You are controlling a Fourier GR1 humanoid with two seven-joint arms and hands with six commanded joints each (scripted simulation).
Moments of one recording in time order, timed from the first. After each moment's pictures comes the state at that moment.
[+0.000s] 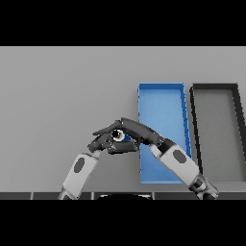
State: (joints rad) left arm -0.24 -0.05 -0.35 -1.56 -0.21 -0.46 -0.05; right arm -0.57 -0.21 0.48 -1.85 -0.25 0.28 0.36
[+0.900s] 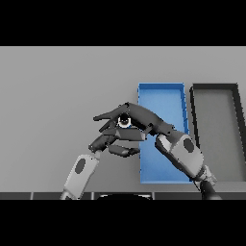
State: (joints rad) left arm -0.22 -0.08 -0.34 -1.55 -0.21 -0.43 0.10; right arm -0.77 -0.21 0.33 -1.89 -0.59 0.14 0.52
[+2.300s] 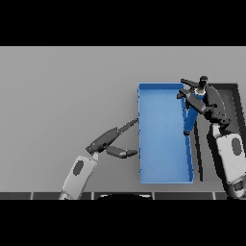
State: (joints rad) left arm -0.19 -0.06 -0.35 -1.57 -0.22 -0.44 0.09; right arm -0.43 -0.55 0.05 -1.71 -0.53 -0.11 0.61
